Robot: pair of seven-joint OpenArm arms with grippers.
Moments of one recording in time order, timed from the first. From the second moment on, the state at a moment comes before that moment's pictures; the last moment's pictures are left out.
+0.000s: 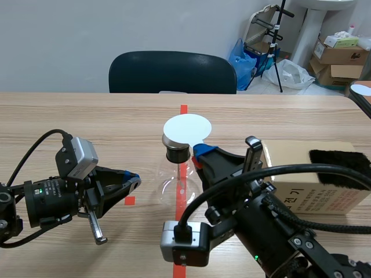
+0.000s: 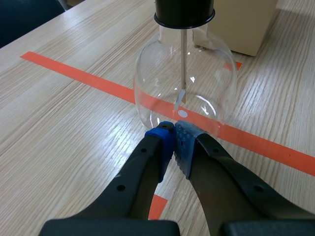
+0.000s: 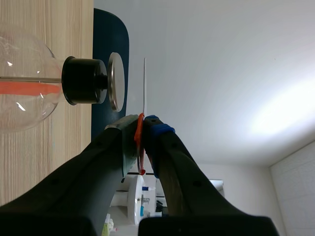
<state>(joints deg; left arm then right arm) -3.4 -28.5 26.0 60.3 7.4 -36.4 -37.9 -22.9 21.1 -28.6 96.0 -85.6 -25.0 4.2</state>
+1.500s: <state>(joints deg) -3.4 -28.5 26.0 60.3 7.4 -36.4 -37.9 -22.9 21.3 -28.6 96.0 -85.8 -25.0 -31.1</state>
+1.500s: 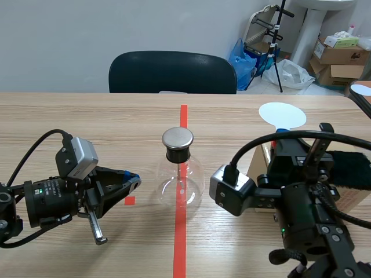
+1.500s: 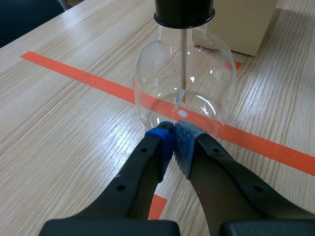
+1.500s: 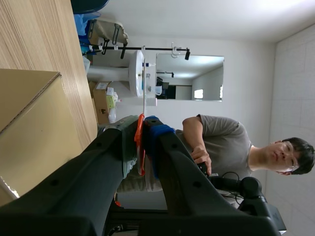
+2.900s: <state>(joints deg) -3.4 -28.5 26.0 60.3 7.5 -36.4 -37.9 -21.1 21.3 -28.6 96.0 -86.0 -23.0 0.4</state>
